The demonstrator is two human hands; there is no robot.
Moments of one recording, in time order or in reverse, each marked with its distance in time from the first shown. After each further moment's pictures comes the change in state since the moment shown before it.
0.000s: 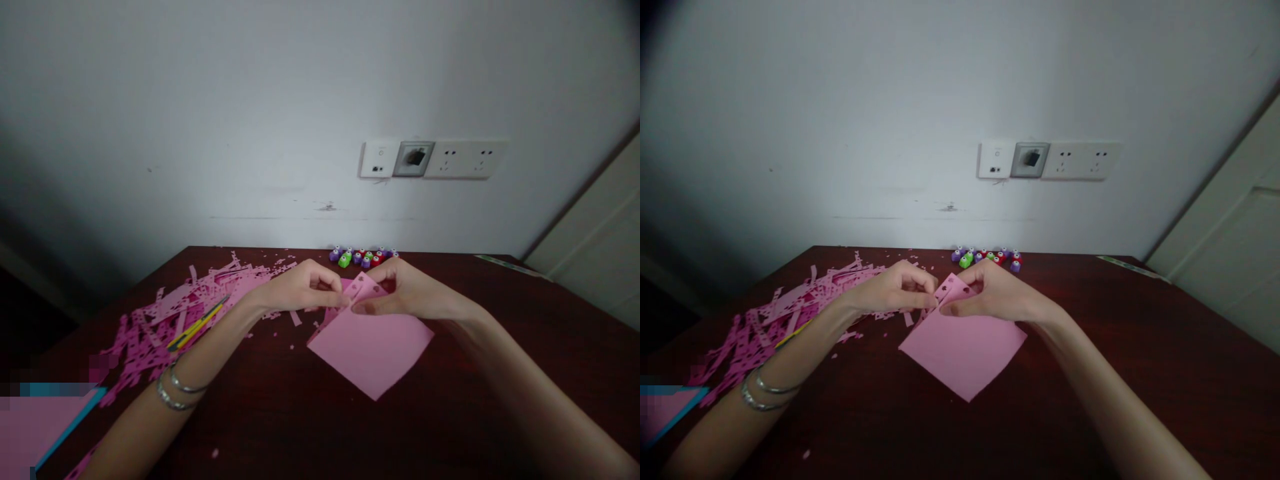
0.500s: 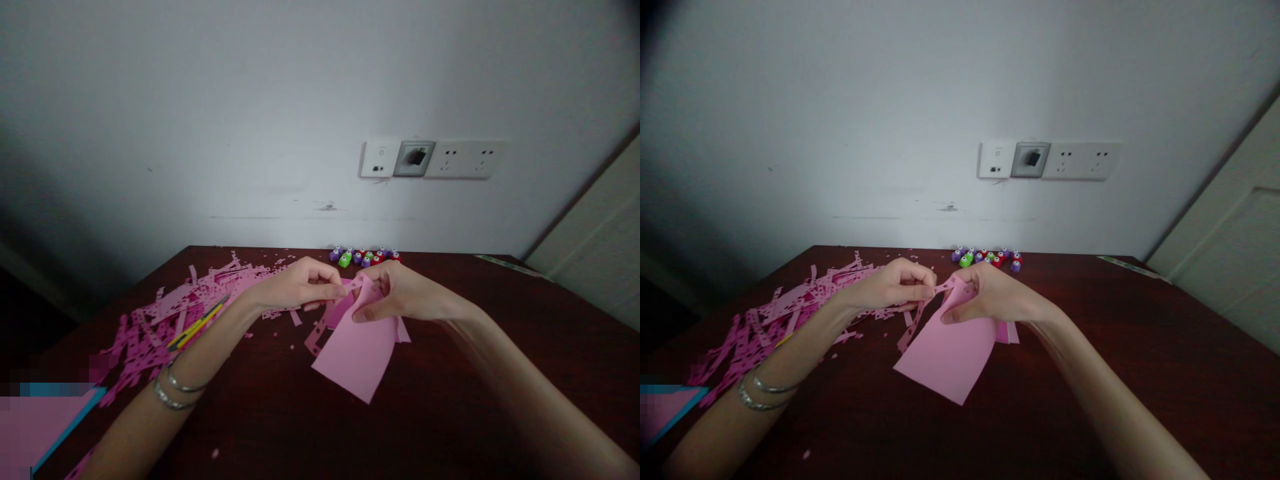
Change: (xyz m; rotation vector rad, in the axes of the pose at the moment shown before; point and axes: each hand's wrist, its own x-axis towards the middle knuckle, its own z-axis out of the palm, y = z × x) left_hand -0.001 -0.001 -0.001 -0.065 0.008 -0.012; right_hand 0.001 0.003 0.002 0.125 -0.072 0.054
